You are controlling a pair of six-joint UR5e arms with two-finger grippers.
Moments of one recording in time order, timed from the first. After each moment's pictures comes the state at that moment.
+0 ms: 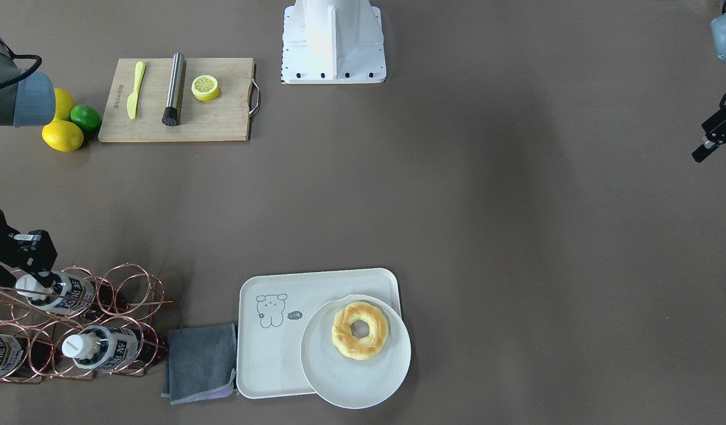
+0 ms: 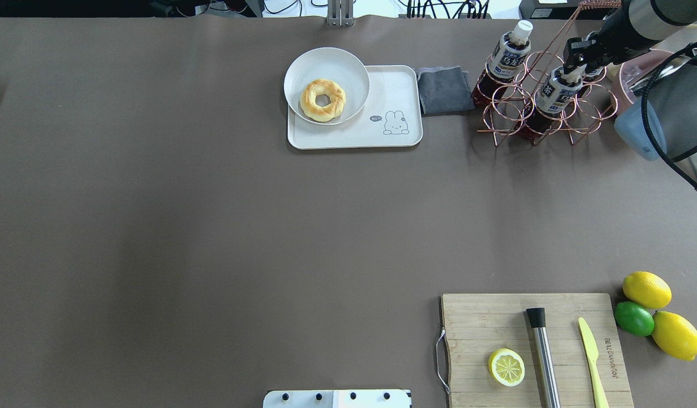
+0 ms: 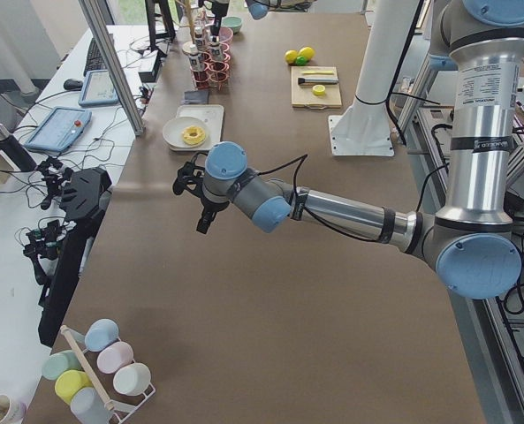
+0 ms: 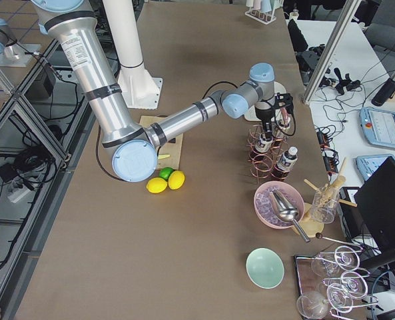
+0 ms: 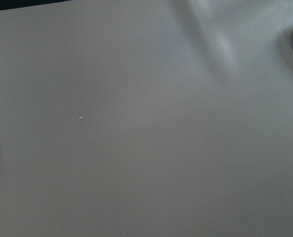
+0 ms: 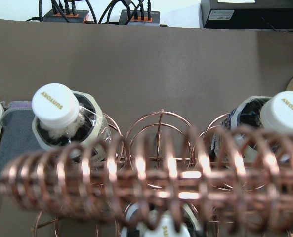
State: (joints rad) left arm -1.40 -1.57 -1.79 -2.07 -2.44 -0.35; right arm 1.14 -1.16 1.64 -1.36 2.08 0.69
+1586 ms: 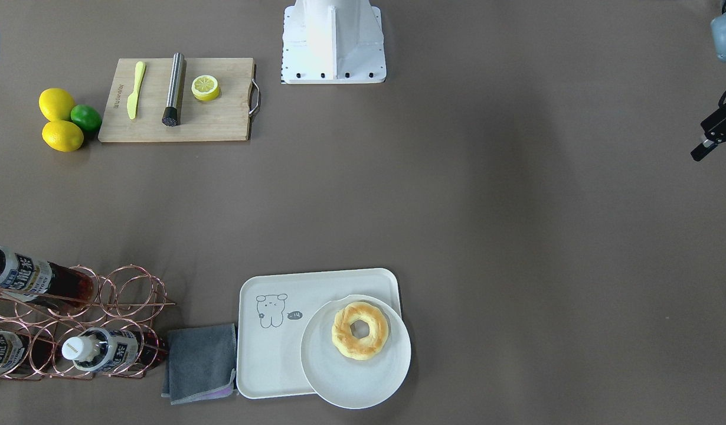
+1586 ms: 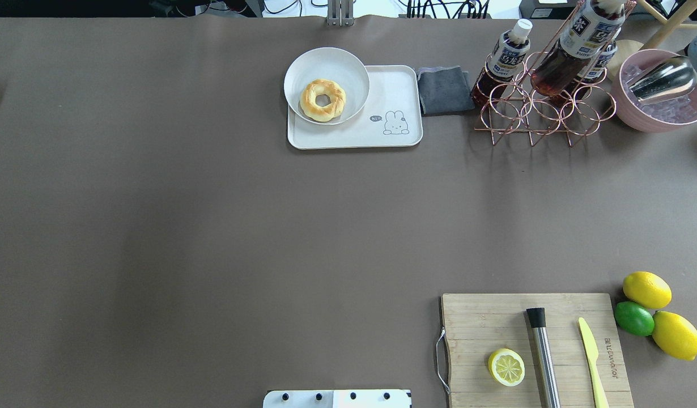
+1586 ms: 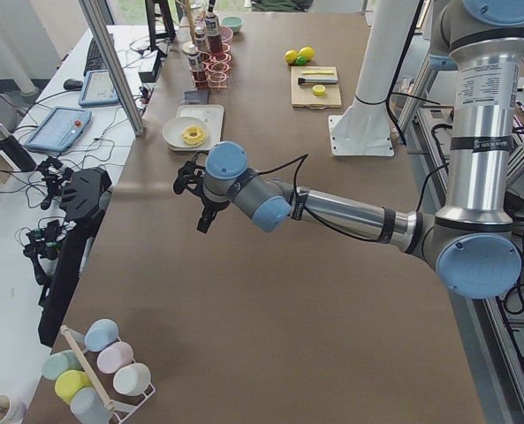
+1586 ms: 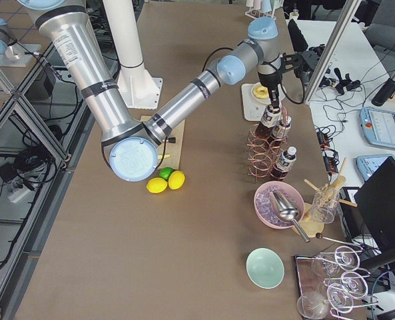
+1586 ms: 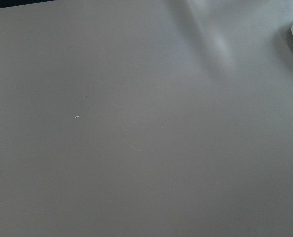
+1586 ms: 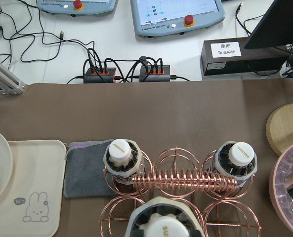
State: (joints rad) left arm -1.39 -1.56 -1.79 -2.07 -2.45 -0.35; right arm 1.29 -1.07 1.89 -1.65 2.18 0.69
